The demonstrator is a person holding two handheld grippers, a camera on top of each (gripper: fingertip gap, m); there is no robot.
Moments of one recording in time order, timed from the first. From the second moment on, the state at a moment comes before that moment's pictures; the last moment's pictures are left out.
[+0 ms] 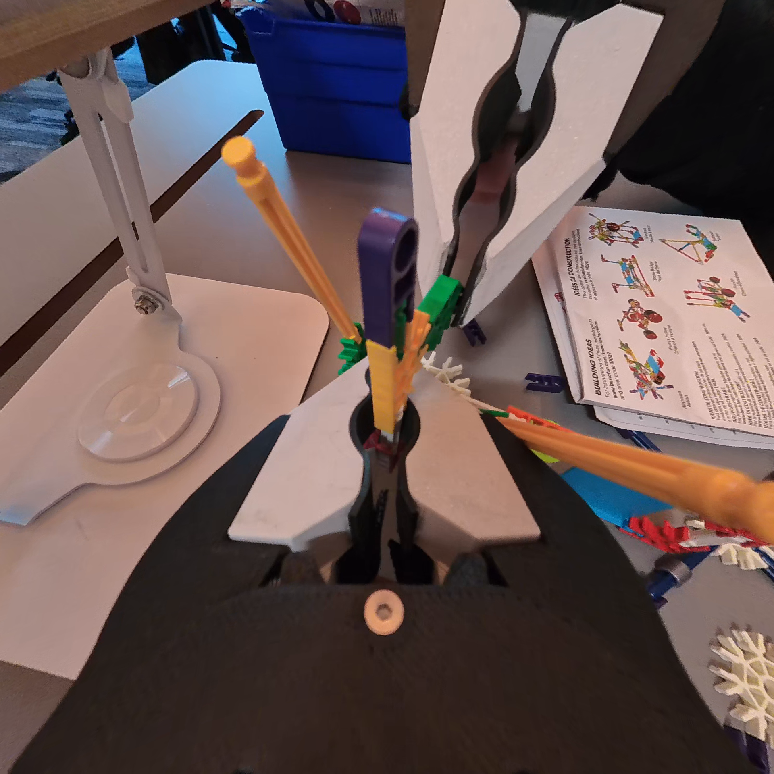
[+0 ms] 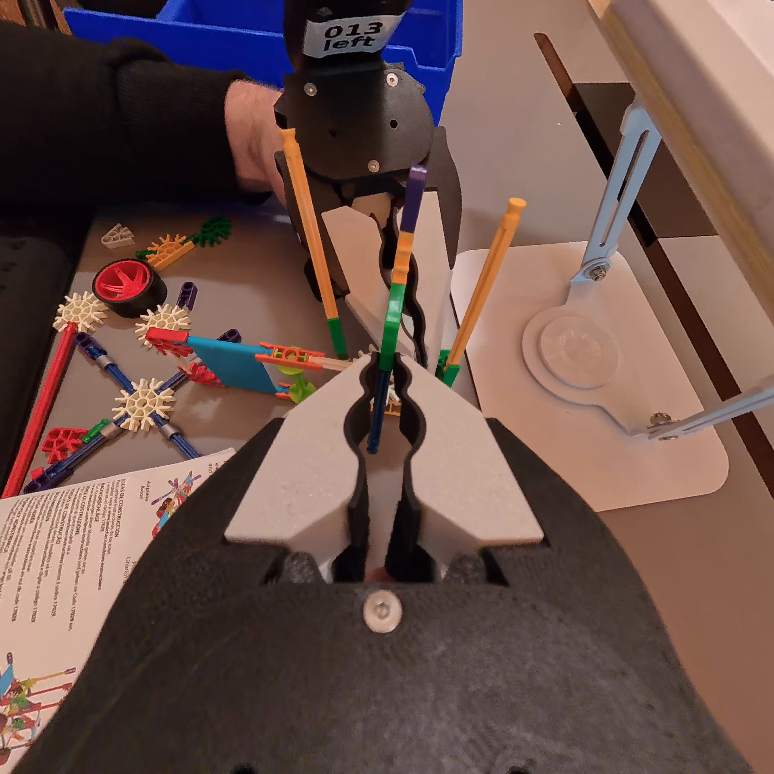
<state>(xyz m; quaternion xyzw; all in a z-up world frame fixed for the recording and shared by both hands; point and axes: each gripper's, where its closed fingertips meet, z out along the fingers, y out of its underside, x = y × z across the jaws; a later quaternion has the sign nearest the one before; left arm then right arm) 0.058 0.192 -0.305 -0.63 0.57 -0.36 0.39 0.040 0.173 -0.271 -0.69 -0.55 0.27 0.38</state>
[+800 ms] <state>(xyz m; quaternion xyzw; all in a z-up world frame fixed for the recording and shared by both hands) 0.058 0.195 -0.304 -0.63 0.56 -0.35 0.39 0.046 0.179 -0.269 -0.69 -0.56 0.24 0.39</state>
